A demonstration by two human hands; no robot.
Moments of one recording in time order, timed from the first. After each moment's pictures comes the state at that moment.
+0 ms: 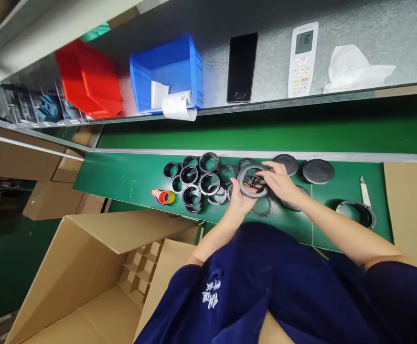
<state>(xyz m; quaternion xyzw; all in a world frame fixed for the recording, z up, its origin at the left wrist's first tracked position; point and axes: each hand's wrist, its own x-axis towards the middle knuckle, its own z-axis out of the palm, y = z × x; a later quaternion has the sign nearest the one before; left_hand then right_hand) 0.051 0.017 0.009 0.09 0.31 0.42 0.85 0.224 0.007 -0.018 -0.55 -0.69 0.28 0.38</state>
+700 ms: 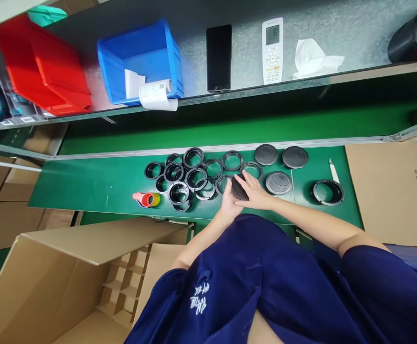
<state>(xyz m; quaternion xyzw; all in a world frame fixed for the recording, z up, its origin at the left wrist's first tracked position) 0.027 -0.024 -0.026 0.04 0.39 0.33 0.86 0.166 -0.057 -0.051 -0.57 -0.74 0.33 0.16</state>
